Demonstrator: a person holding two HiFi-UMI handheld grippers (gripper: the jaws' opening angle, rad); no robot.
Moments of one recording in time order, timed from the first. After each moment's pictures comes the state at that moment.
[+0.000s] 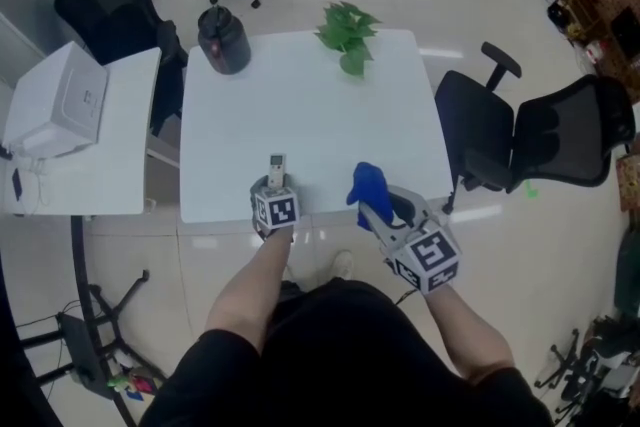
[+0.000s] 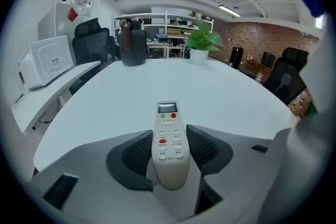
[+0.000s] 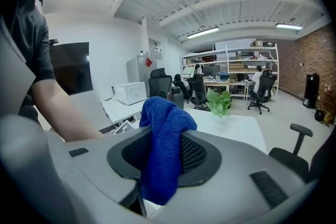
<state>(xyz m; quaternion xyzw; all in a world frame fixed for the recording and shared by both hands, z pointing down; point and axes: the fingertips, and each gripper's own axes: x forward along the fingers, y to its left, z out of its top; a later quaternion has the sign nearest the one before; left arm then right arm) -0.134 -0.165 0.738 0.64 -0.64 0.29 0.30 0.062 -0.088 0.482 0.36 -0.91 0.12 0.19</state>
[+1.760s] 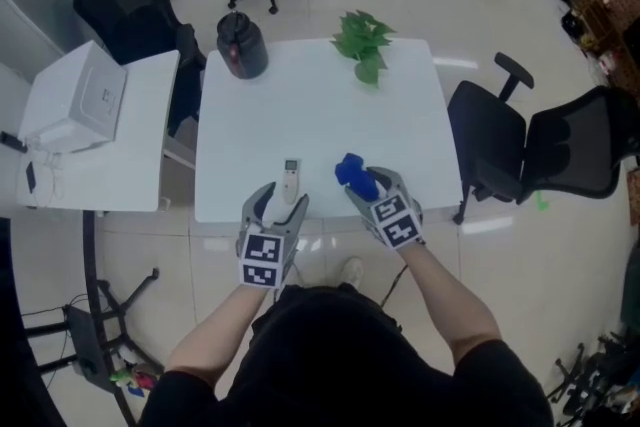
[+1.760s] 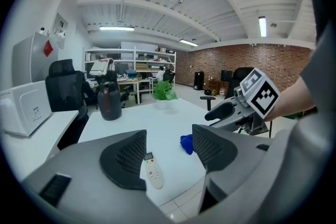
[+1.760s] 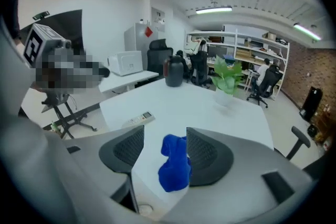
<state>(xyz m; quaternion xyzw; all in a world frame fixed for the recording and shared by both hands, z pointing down) -0.099 -0.111 0.537 0.81 -0.54 0.18 0.14 0.031 -0.153 0.596 0.35 -0.87 0.12 0.32</state>
